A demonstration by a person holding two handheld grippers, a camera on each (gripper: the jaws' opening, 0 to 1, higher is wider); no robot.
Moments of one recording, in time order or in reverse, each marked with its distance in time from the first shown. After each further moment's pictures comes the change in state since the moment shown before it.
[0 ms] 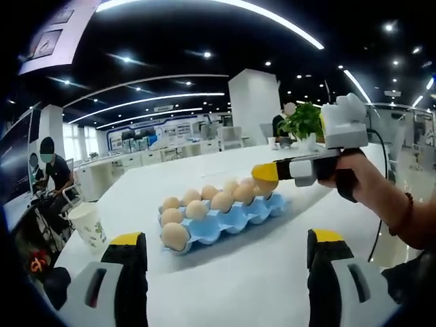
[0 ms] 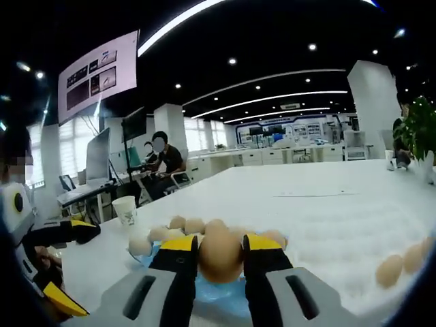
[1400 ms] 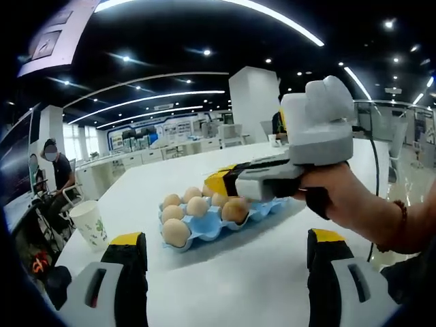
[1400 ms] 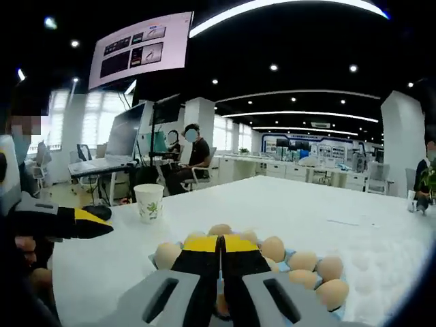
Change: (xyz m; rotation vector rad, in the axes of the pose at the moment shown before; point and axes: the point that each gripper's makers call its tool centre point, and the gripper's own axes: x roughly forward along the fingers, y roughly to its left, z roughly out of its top) left arm 0.003 -0.005 -0.001 -0.003 -0.013 -0.008; right arm 0.065 0.083 -0.020 -0.198 -0.004 0.139
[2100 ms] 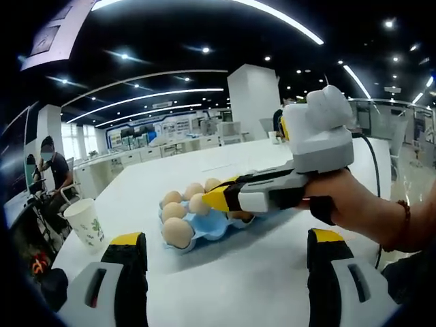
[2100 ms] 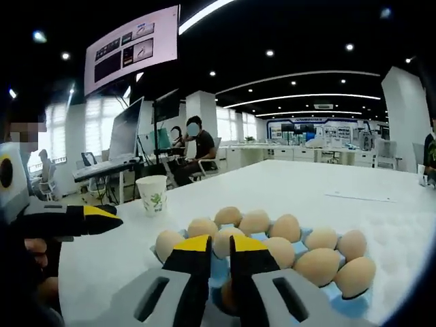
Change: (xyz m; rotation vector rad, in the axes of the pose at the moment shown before) left arm 0.006 0.013 -0.010 0.013 0.039 0.004; right arm -0.007 -0.006 -0.015 0.090 0.052 0.019
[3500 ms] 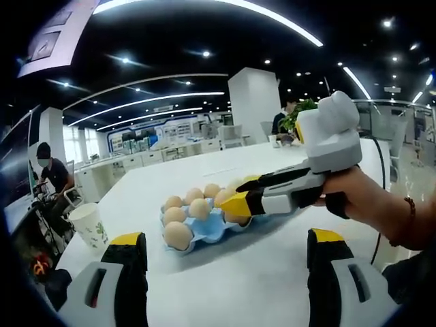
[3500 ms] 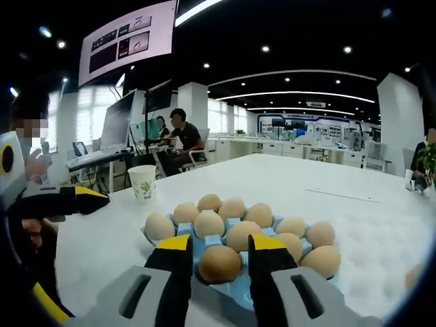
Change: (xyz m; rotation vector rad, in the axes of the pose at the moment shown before) left arm -0.009 -0.005 0.006 0.007 -0.021 0.012; right arm -0.034 -0.021 -0.007 -0.034 0.062 -0.076
